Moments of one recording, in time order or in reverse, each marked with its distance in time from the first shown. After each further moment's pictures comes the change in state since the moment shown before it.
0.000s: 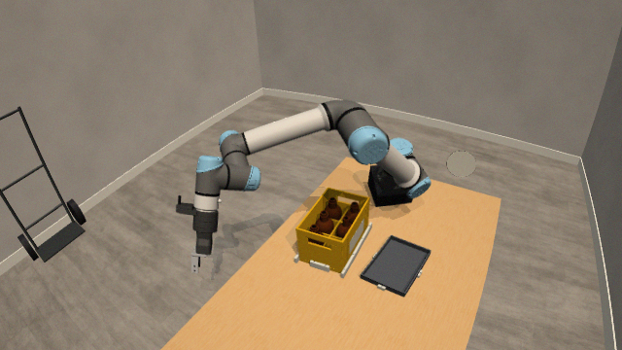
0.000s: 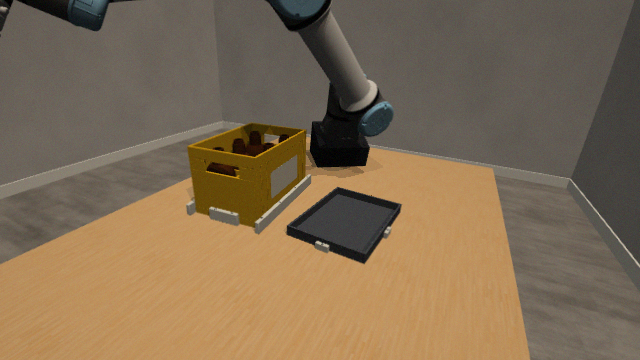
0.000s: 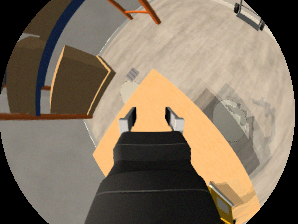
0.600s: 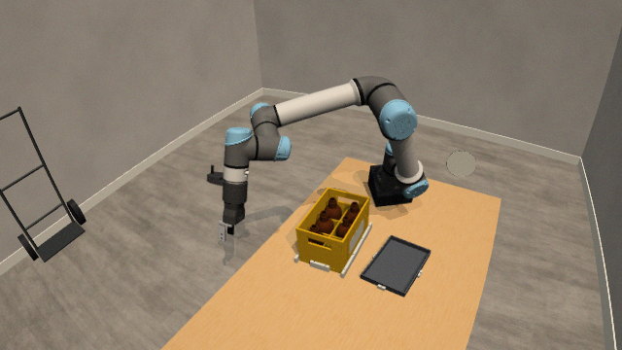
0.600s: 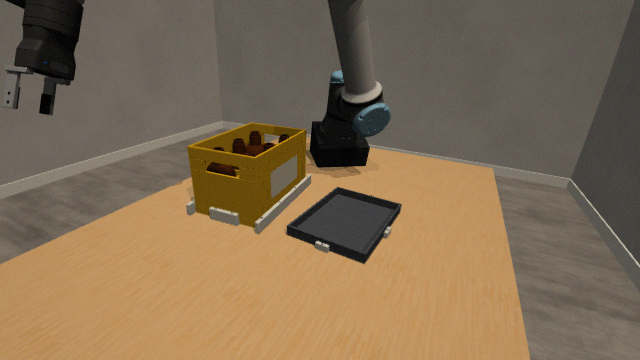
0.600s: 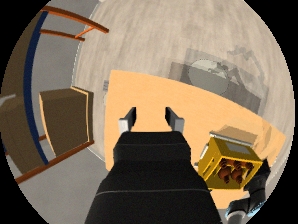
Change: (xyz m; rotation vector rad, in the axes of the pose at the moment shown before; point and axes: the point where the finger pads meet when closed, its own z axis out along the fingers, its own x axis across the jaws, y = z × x) arm 0.077 0.090 -0.094 -0.002 0.187 0.468
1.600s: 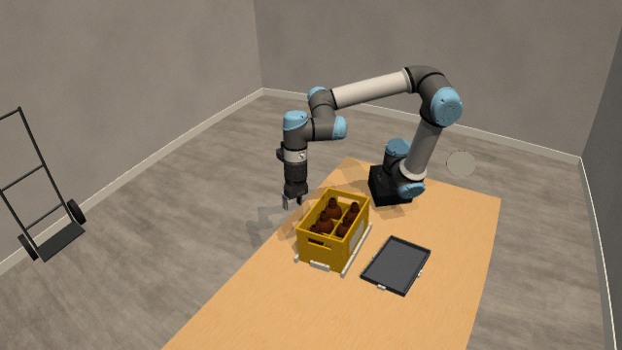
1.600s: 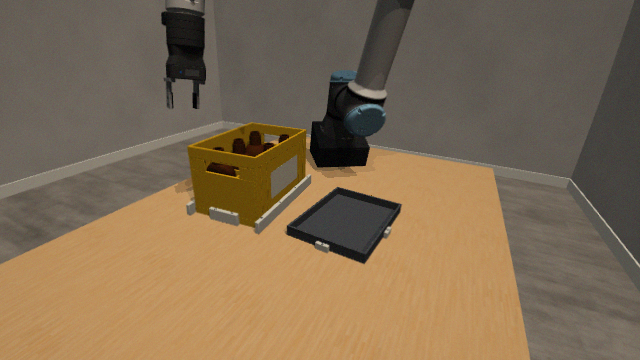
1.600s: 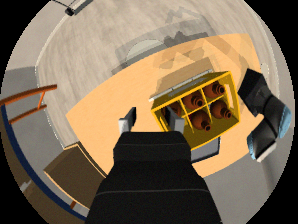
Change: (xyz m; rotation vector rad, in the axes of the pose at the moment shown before) arm 0.221 0.137 -0.066 0.063 0.262 0.662
